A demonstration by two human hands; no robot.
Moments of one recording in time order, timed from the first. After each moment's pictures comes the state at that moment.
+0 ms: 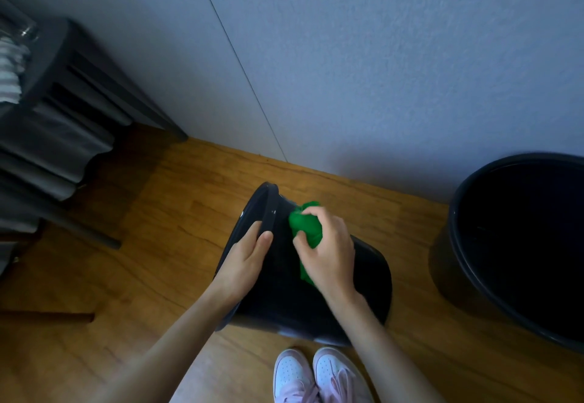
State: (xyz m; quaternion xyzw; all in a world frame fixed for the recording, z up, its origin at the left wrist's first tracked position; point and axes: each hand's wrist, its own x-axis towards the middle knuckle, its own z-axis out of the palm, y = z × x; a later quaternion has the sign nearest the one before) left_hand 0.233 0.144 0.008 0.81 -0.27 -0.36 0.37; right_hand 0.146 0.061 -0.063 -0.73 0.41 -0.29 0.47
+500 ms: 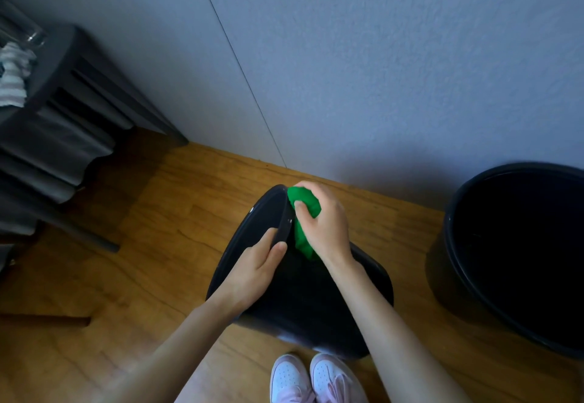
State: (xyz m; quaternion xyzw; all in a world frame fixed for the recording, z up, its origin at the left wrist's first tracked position) left_hand 0.222 0.140 0.018 0.80 -0.32 -0.39 0.32; right_hand 0.172 0.021 -0.053 -0.73 0.35 -0.31 0.49
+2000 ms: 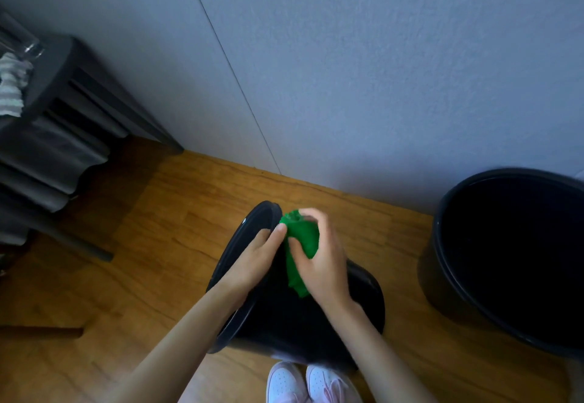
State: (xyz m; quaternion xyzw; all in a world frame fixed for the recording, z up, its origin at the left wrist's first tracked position) left_hand 0.233 0.123 0.010 0.78 -0.20 -0.45 0.38; right_hand 0.140 0.060 -0.059 -0.71 0.34 -0.38 0.48
